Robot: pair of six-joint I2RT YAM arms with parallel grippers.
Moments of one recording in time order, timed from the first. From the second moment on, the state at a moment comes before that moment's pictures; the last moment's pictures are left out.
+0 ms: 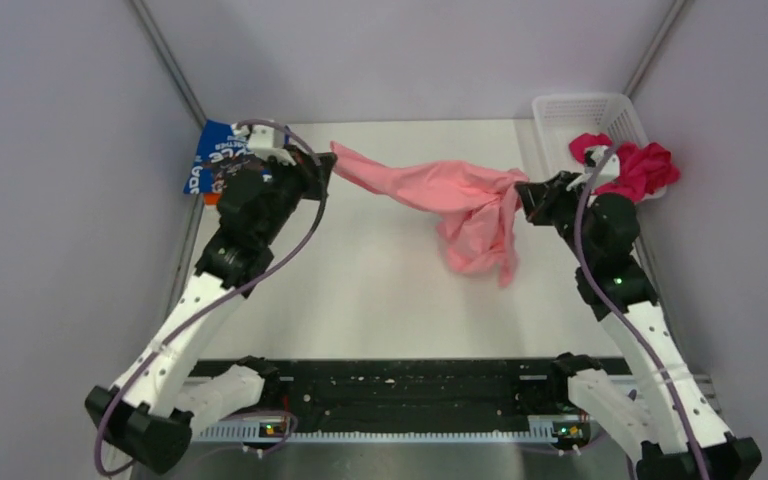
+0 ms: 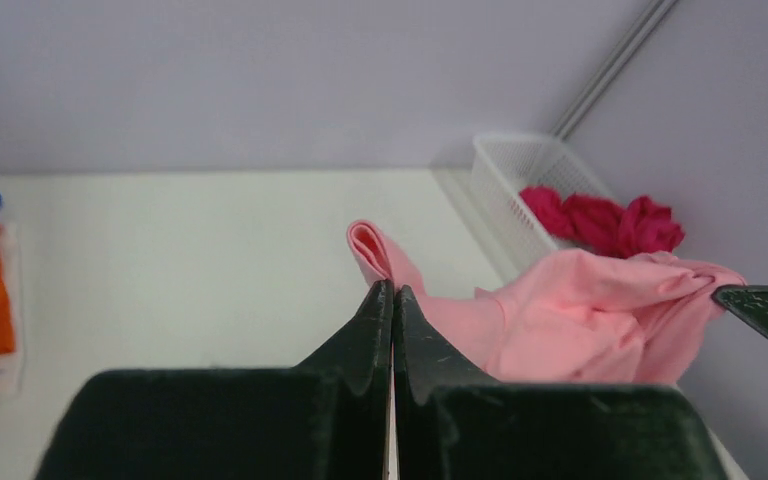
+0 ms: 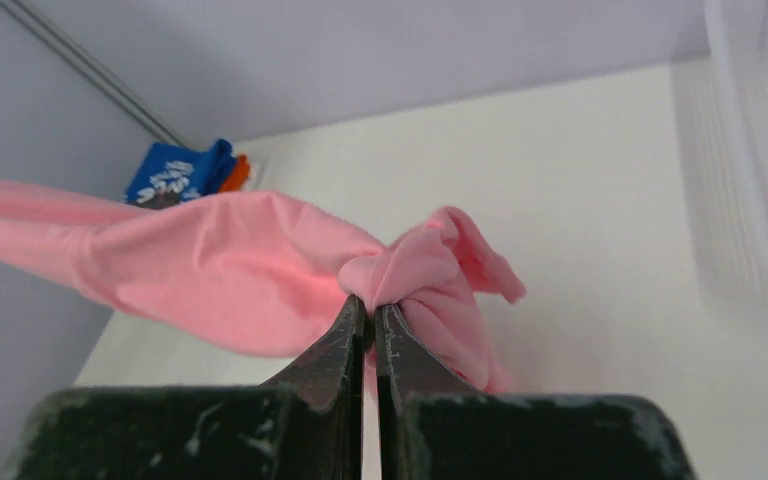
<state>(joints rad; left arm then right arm) -0.43 1.08 1.06 0.00 0.02 -0.40 0.23 0.84 0.78 -0.07 -0.09 0.45</state>
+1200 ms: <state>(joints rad) -0.39 1.25 0.91 -0.11 -0.45 -0.47 0.21 1.57 1.23 -0.10 -0.35 0.18</state>
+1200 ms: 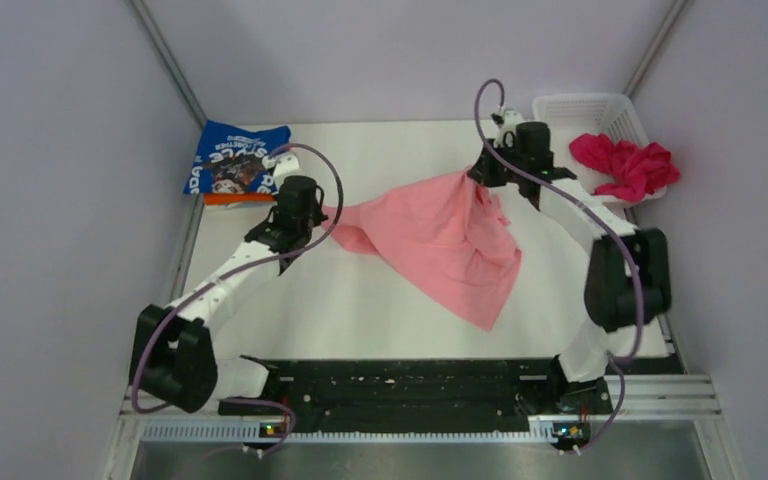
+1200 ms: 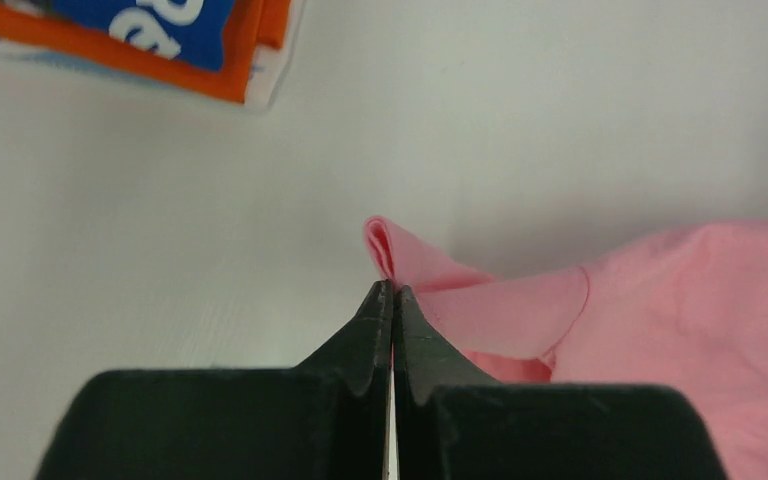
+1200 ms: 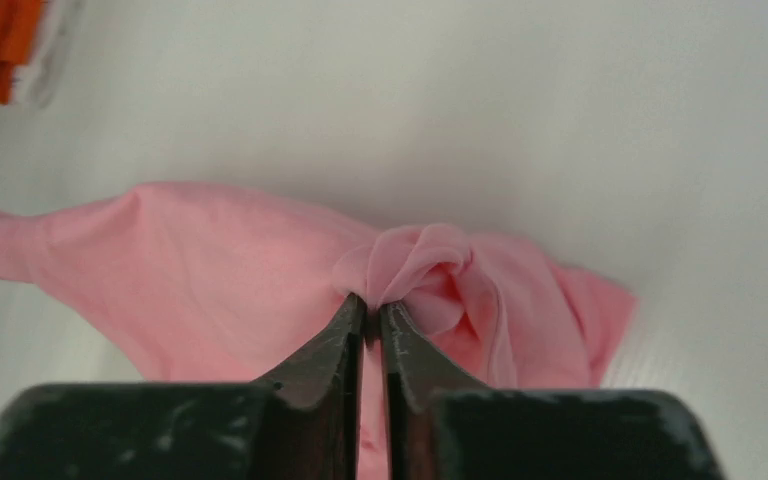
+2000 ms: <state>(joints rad) -0.30 1.40 0.86 -0.14 -0.32 -0.63 0.55 1.09 0.76 -0.47 0.19 0.54</state>
